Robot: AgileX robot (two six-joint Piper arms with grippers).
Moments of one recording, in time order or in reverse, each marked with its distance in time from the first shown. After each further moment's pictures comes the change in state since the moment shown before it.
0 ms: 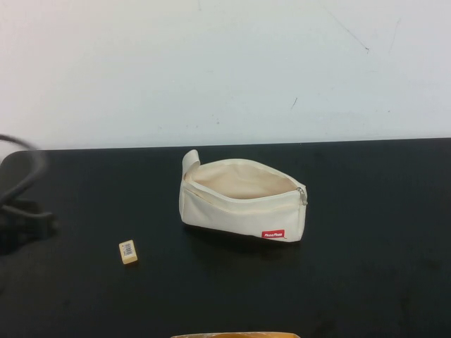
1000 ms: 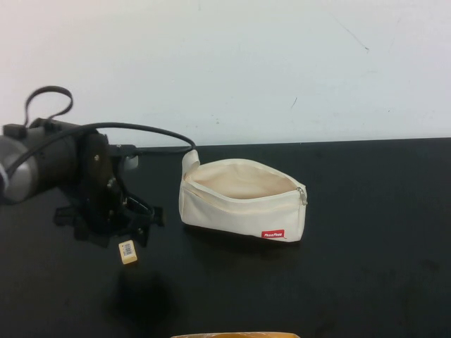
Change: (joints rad) right arm 0.000 0.000 0.000 0.000 0.000 0.000; left arm -0.198 0.908 -0.518 0.287 0.291 -0.349
